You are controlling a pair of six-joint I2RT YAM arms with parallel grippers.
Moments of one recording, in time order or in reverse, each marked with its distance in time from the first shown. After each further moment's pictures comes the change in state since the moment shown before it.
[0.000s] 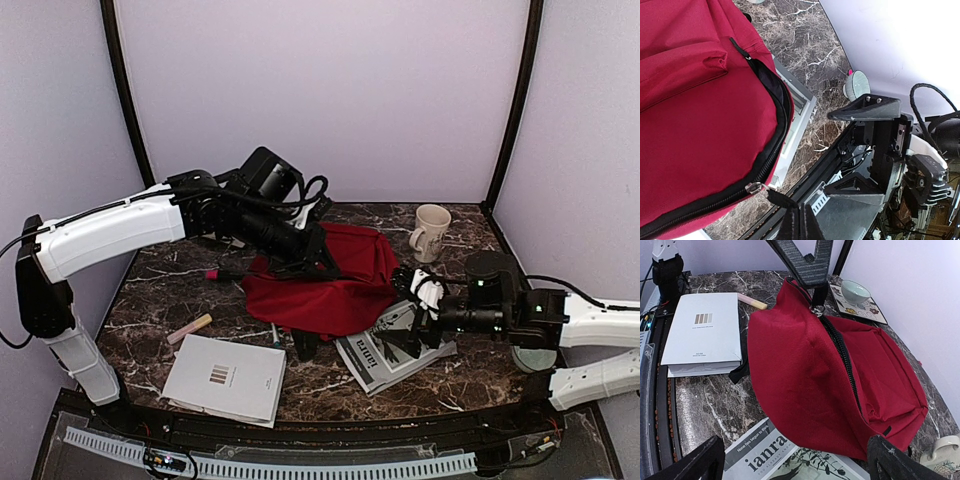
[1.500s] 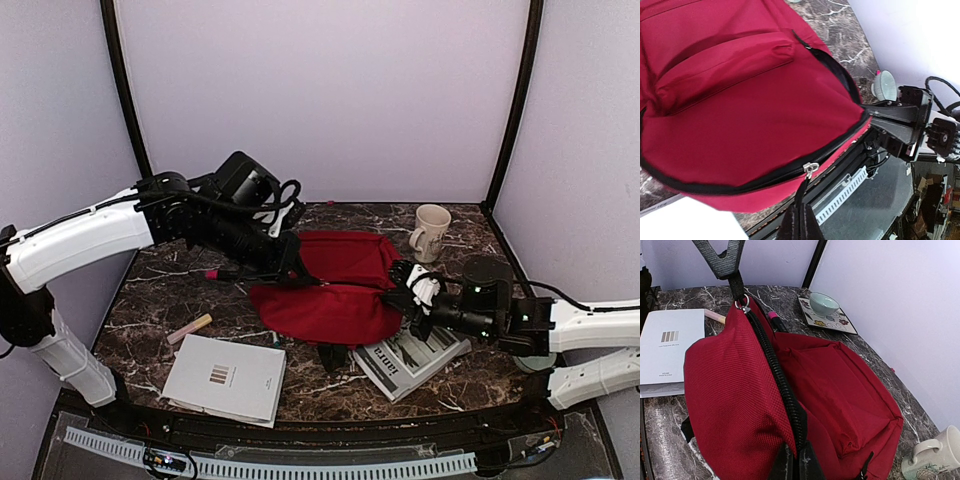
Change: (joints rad) left arm -0.023 -0.128 -0.077 -0.115 -0.161 -0.002; right arm 0.002 0.072 -0.066 0.260 0.151 -0.016
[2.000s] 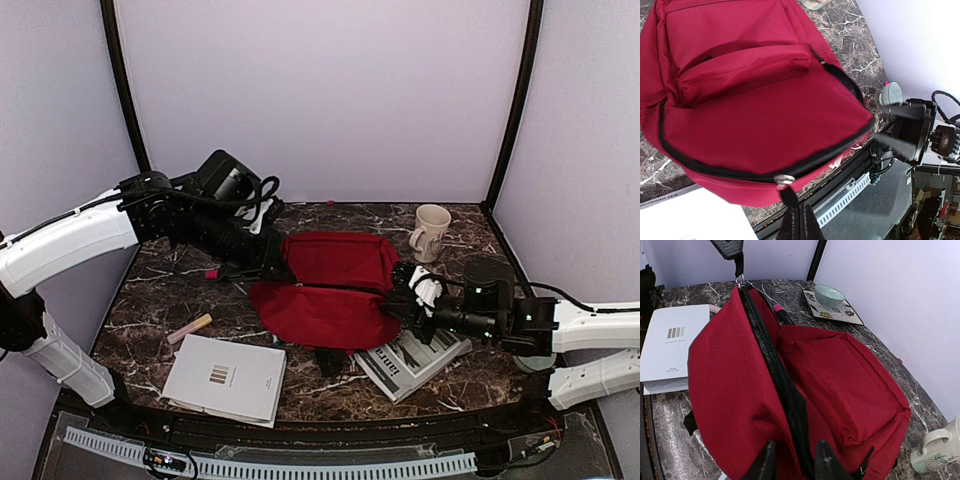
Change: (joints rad) left arm 0.050 -0.076 -0.057 -0.040 -0.033 -0.028; right arm 0.000 -0.029 -0.006 -0.060 -0.018 0.049
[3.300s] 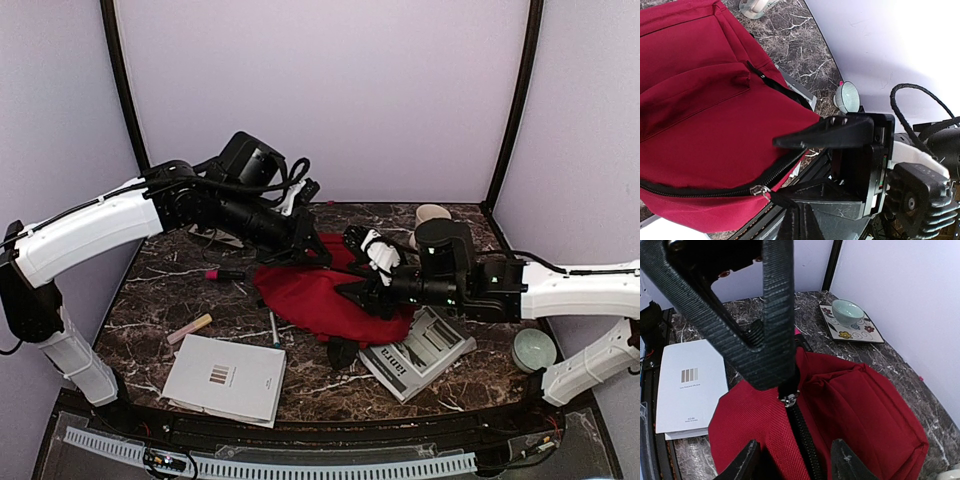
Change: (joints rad) left arm -0.029 0.128 0.149 0.132 0.158 -0.011; right arm 0.055 0.293 0.370 -0.104 -0.034 0.090
